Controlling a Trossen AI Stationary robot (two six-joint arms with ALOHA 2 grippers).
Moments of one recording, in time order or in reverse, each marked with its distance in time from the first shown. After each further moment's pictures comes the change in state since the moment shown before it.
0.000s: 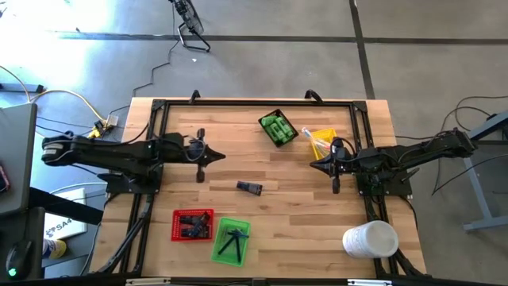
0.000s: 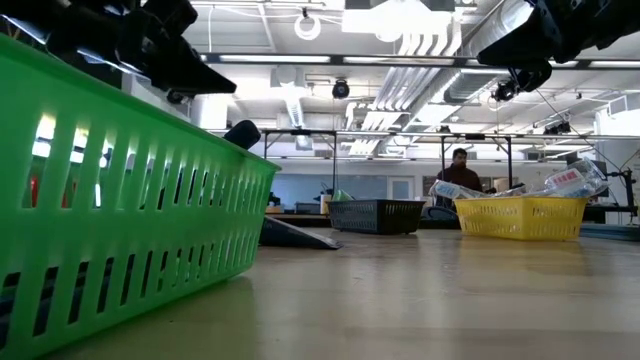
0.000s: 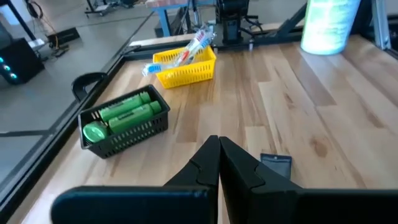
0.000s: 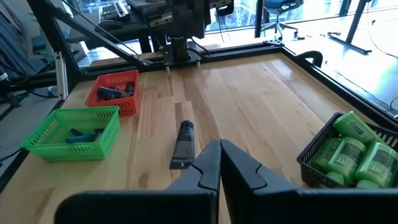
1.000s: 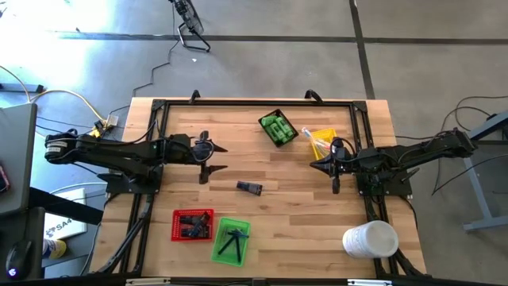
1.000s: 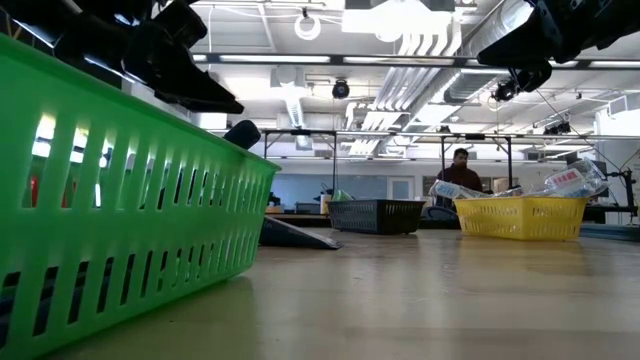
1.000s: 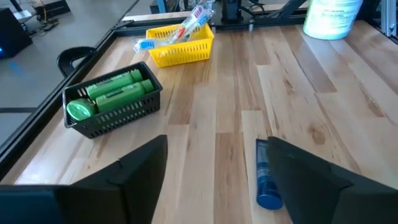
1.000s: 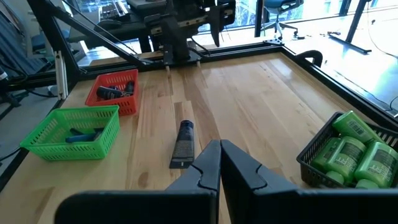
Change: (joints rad) left arm 0.000 0.092 0.019 -0.007 0.003 -0.049; right arm 0.000 0.000 0.000 -0.004 0.000 0.000
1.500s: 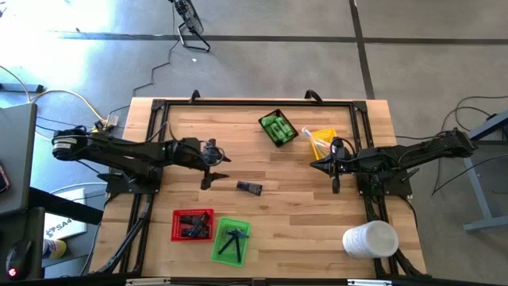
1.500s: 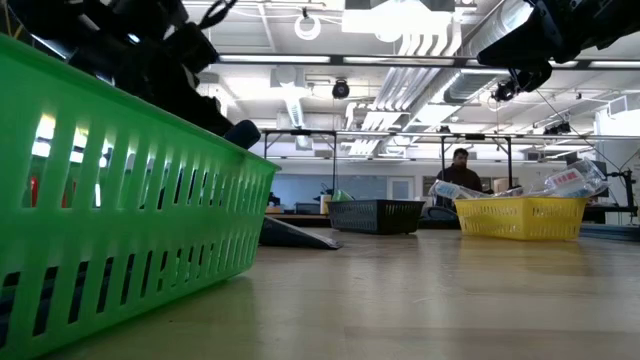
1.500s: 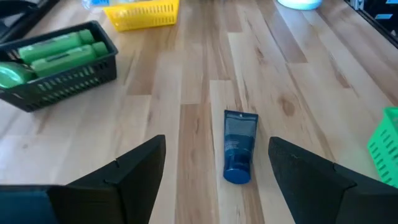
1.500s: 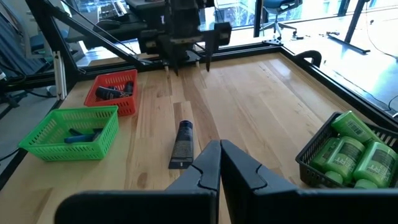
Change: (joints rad) left arm -0.001 0.125 -0.001 0.009 0.122 -0.048; right arm 0.000 0.000 0.000 0.000 0.004 0.000
